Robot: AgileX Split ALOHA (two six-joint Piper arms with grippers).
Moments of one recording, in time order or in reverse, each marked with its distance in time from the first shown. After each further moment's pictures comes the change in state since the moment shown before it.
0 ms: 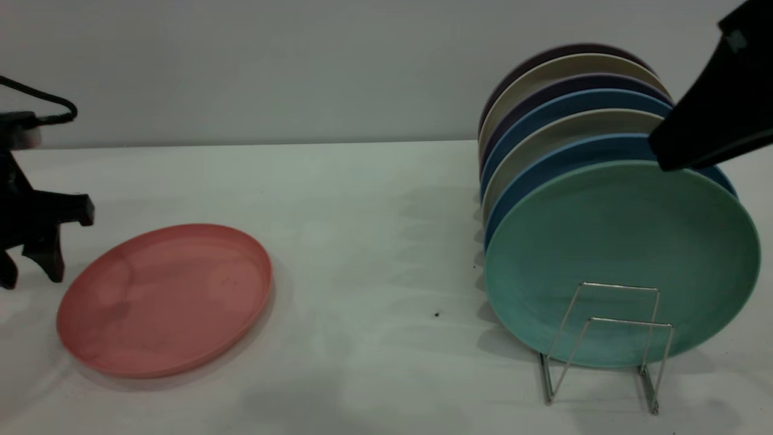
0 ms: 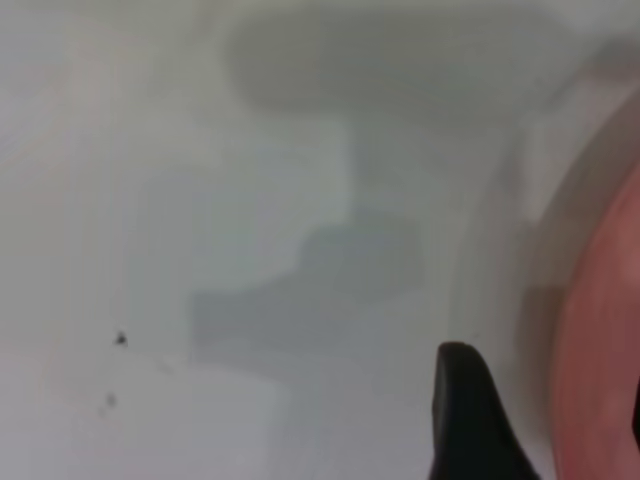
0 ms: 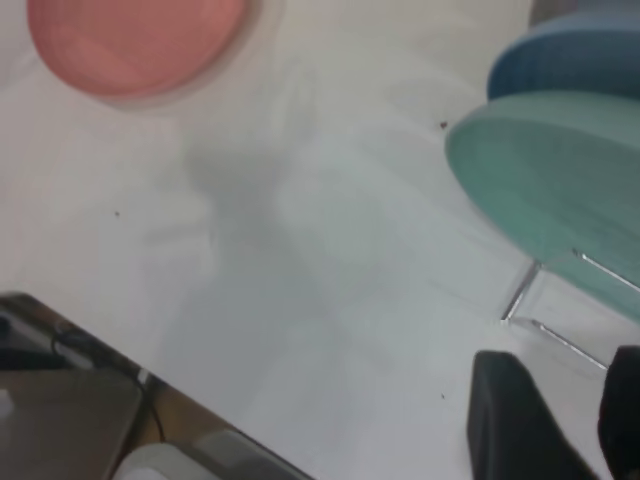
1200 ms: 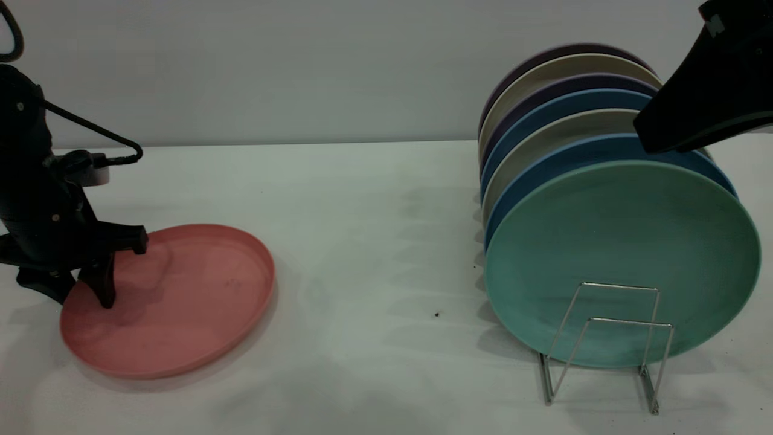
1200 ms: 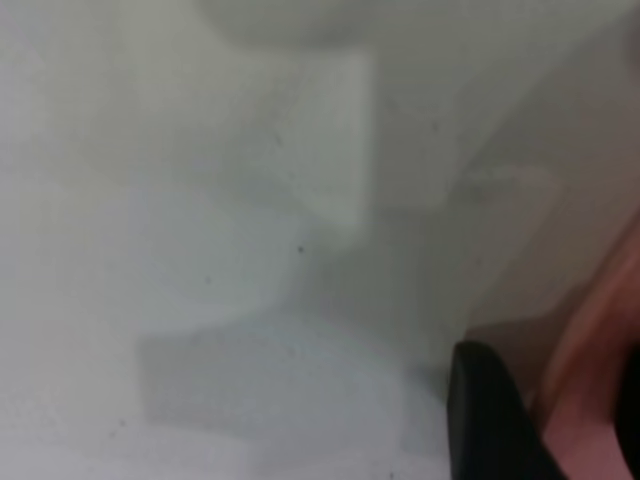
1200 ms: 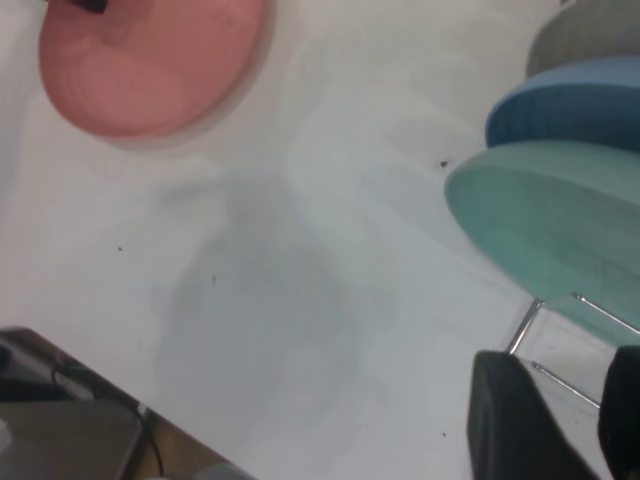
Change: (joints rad) left arm -0.031 0.230 -0.207 -0.150 0.071 0.191; right arm 0.000 0.010 -0.003 0.044 -0.043 -0.038
